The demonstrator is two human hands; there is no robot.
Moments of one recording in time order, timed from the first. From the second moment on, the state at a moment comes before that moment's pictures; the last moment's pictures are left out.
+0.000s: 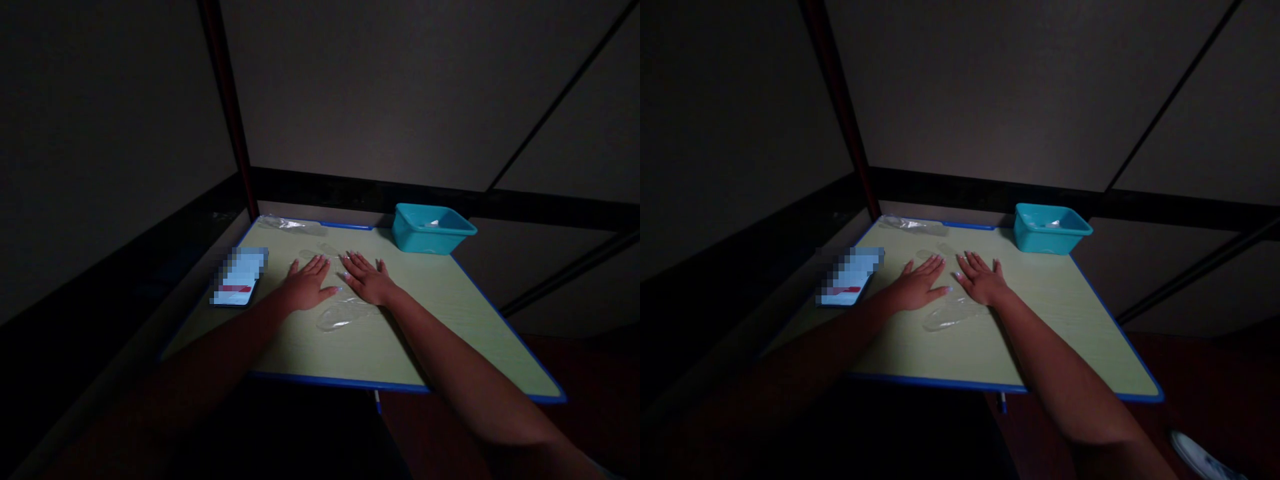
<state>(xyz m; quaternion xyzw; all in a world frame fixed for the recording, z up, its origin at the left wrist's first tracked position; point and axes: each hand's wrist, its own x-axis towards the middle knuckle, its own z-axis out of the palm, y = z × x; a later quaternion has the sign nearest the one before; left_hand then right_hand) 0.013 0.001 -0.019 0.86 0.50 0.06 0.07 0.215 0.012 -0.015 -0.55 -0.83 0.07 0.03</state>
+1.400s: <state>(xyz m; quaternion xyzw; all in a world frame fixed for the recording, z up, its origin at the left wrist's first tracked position) -0.001 0.022 -0.015 0.82 0.45 0.34 0.03 0.187 -0.033 0.029 -0.26 -0.93 0.23 0.12</state>
